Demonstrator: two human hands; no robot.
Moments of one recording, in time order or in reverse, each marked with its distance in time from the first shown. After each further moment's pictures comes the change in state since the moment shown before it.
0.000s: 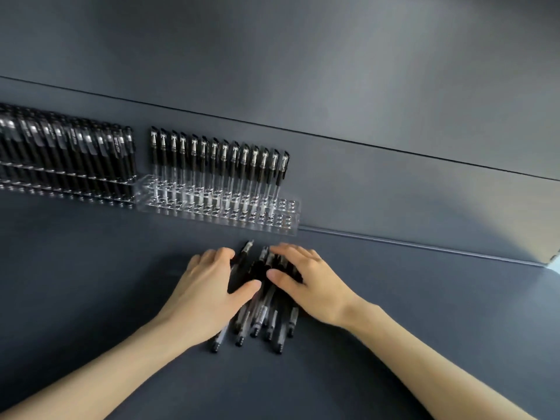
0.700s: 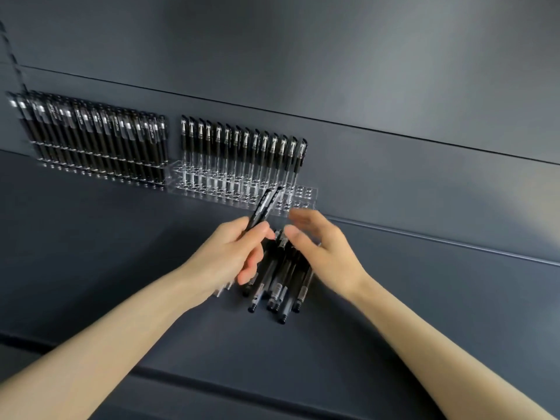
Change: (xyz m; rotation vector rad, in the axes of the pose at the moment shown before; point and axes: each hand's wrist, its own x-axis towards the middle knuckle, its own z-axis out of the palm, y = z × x) left_hand -0.004 0.017 -0.007 -0.812 -0.036 -0.041; right_hand -0.004 -0.014 -0.009 0.521 0.153 0.005
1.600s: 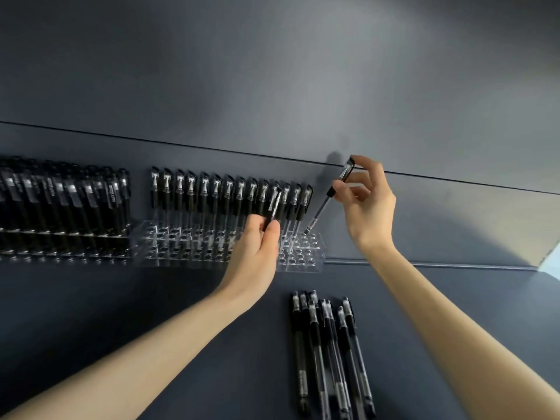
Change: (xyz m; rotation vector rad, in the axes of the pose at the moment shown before) left_hand 0.121 -0.003 -0.029 -0.010 -0.028 0.270; right_hand 0.129 -0.014 -0.034 -0.093 0.812 -0.157
